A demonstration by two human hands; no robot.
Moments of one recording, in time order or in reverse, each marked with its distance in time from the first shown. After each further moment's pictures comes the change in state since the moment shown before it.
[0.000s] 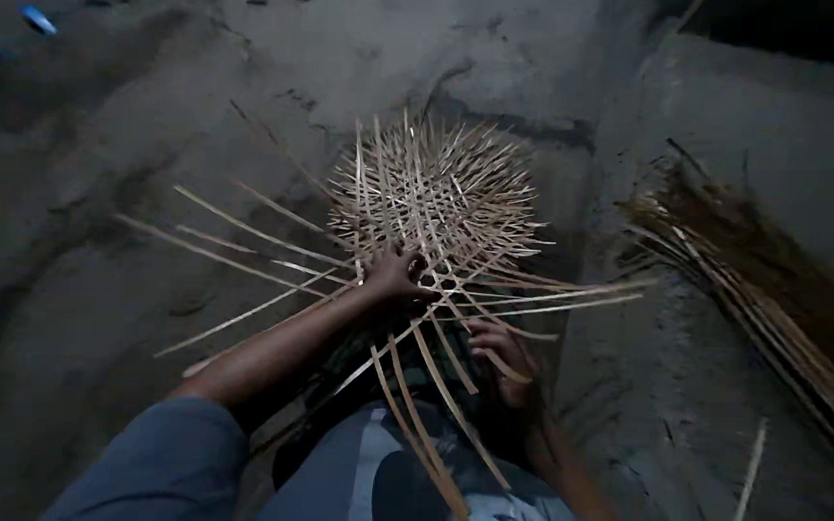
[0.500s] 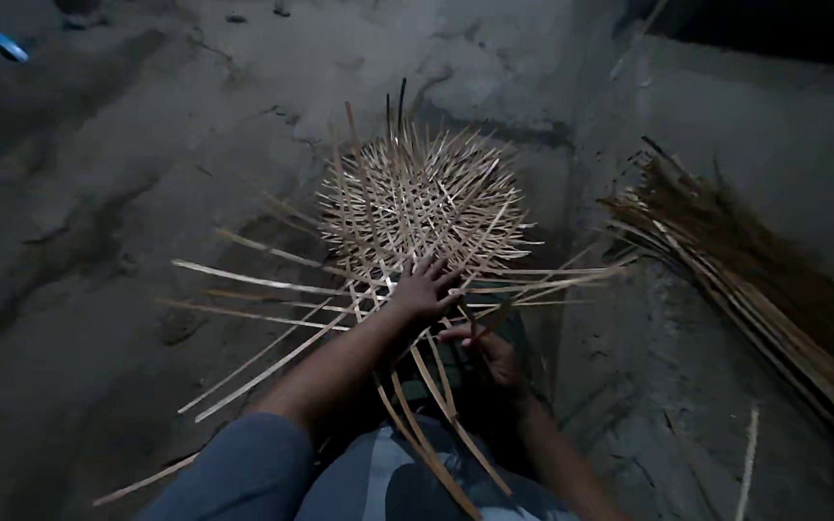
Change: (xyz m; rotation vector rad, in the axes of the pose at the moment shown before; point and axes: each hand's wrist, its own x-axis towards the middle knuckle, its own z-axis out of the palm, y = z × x) left_hand 0.040 0.016 0.063 0.232 -0.062 0.438; right_hand 0.027 -0.001 0.013 0.306 -0.153 0.166
